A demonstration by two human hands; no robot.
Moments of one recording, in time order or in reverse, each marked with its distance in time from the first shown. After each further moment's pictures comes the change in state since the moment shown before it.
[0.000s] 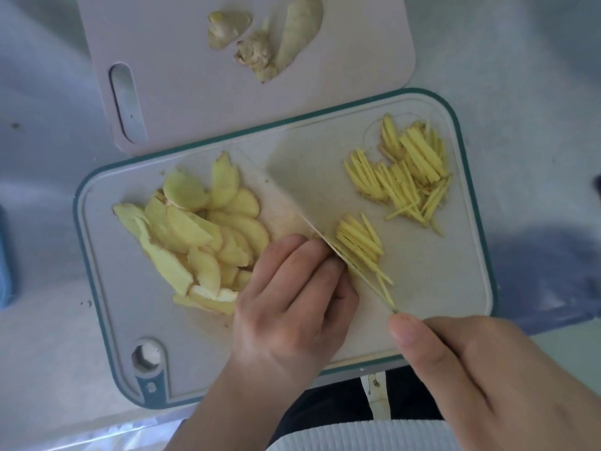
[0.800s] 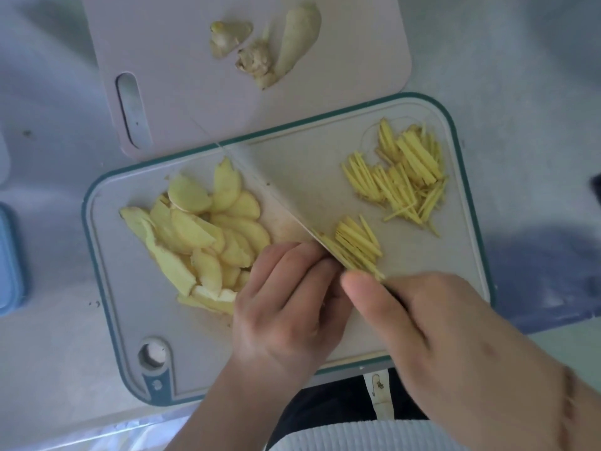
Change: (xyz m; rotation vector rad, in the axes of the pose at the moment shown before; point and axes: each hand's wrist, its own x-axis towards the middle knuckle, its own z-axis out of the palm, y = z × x) left_hand -0.001 0.000 0.000 -0.016 0.047 -0.024; right_hand 0.023 -0.017 0.000 0.030 -0.134 -0.057
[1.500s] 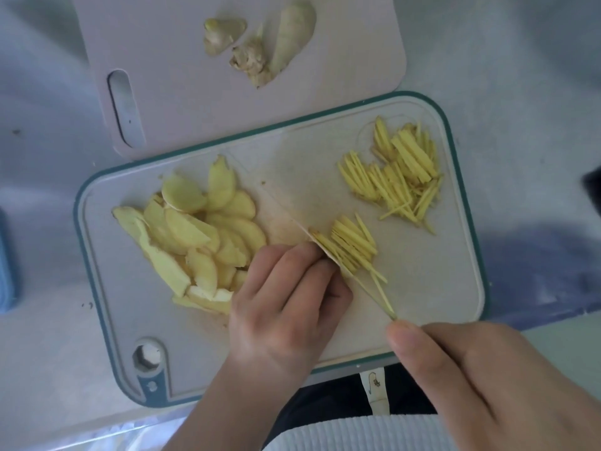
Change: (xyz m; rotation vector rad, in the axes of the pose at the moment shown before) left_hand -0.004 -0.004 0.000 0.115 -0.020 0.045; right_hand -0.033 0.011 -0.006 -0.125 0.068 0.064
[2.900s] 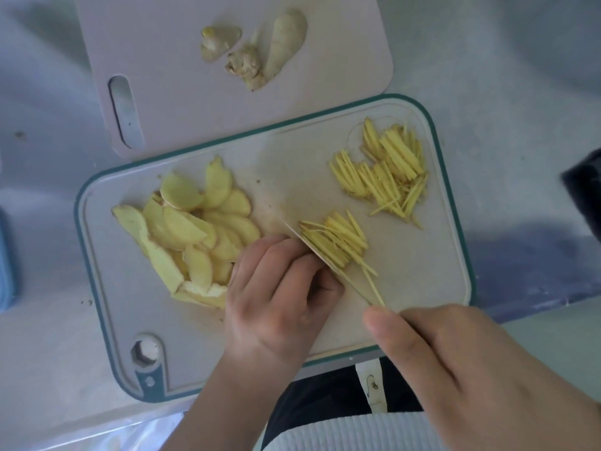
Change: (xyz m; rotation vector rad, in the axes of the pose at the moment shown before) left_hand -0.001 -0.001 0.002 -0.008 0.037 -0.030; right_hand 0.000 -0.007 0.003 0.049 -0.064 0.024
